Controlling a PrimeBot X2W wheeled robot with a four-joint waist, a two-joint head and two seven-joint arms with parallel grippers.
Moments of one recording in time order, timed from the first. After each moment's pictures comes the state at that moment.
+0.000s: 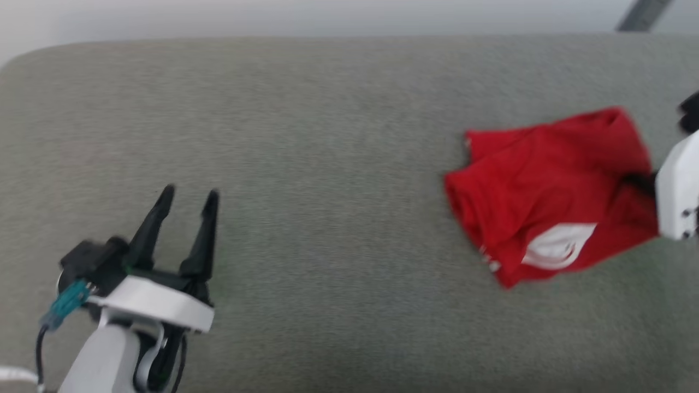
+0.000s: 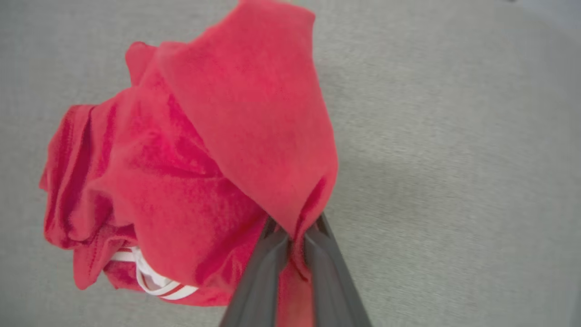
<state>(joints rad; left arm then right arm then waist) -0.22 0.34 -0.22 0.18 -0.52 -0.13 -0.26 -0.60 -0.65 0.28 0.31 0.73 0.13 0.83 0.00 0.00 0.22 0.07</state>
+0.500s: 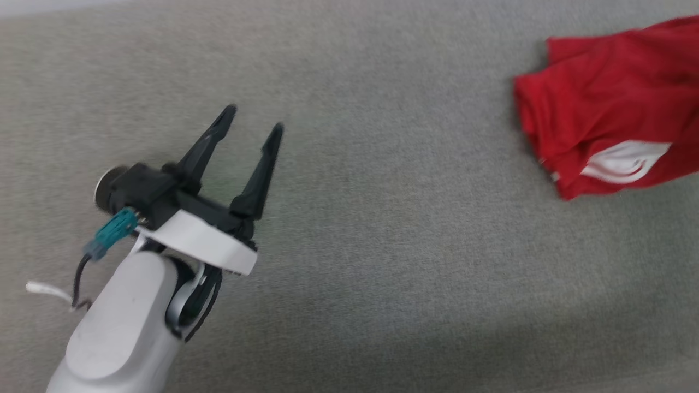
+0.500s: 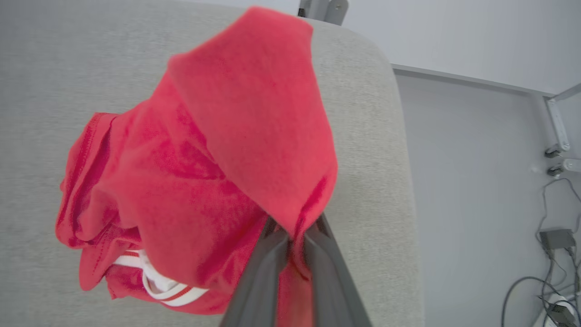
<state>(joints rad) -0.49 0.38 -0.44 0.18 -0.50 -0.13 -0.26 -0.73 -0.69 0.15 0.36 0.60 0.13 0.71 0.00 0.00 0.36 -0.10</state>
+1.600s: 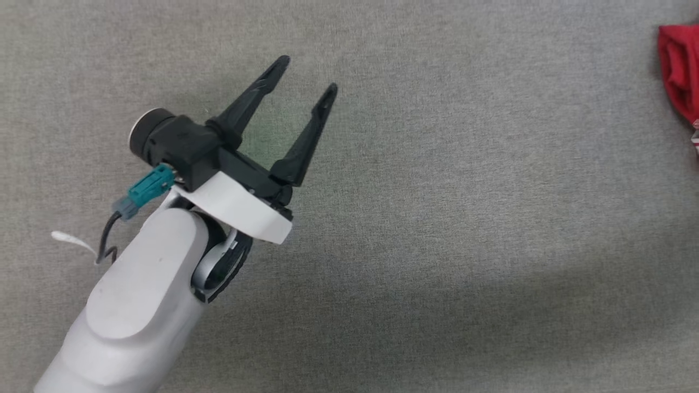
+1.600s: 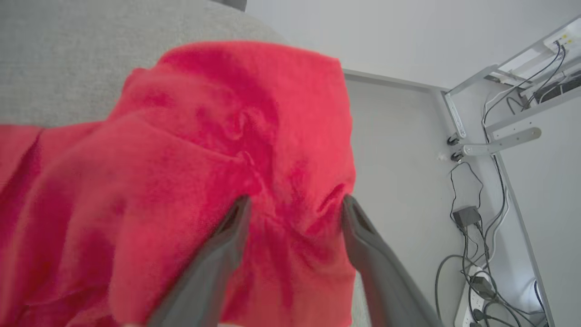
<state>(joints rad) -0.68 0.37 -0.59 0.19 -0.54 -0.13 -0.26 -0.95 -0.64 -0.04 0.86 0.14 0.13 0.34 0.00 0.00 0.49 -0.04</state>
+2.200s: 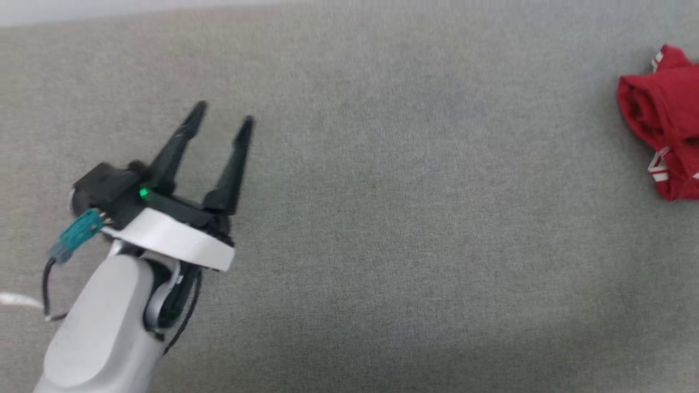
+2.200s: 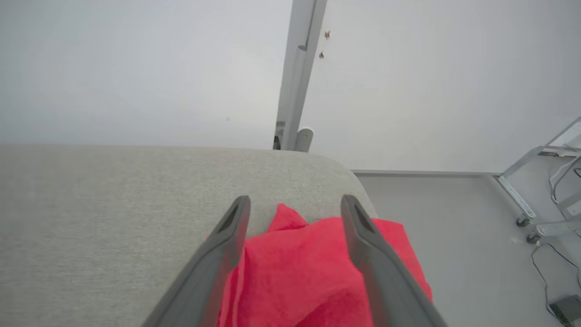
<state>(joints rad) -0.48 0.38 -0.38 0.17 -0.55 -0.13 -0.26 -0.86 -0.53 0.01 0.75 0.31 0.13 0.14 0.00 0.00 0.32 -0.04</state>
